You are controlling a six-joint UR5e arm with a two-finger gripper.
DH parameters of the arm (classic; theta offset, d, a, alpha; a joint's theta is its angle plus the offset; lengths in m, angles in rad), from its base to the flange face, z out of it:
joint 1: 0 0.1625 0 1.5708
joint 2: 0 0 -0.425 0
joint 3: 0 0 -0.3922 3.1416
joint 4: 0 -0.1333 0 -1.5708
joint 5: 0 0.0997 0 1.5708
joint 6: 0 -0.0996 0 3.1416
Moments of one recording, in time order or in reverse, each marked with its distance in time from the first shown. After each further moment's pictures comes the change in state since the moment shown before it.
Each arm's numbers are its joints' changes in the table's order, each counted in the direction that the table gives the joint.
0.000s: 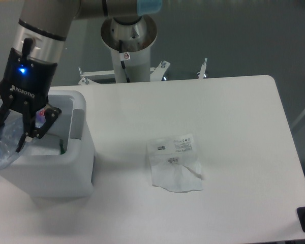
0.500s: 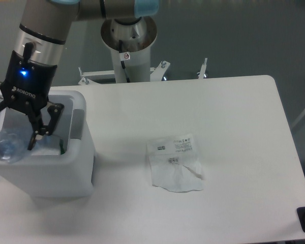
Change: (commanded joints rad) arm 0.037 0.067 -0.051 0.008 0.006 0.005
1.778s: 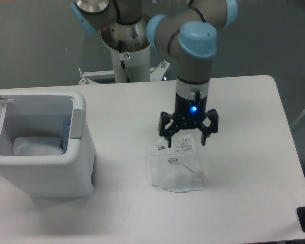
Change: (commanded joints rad) arm 0.483 -0.188 -0.249 -0.002 0.262 -0.414
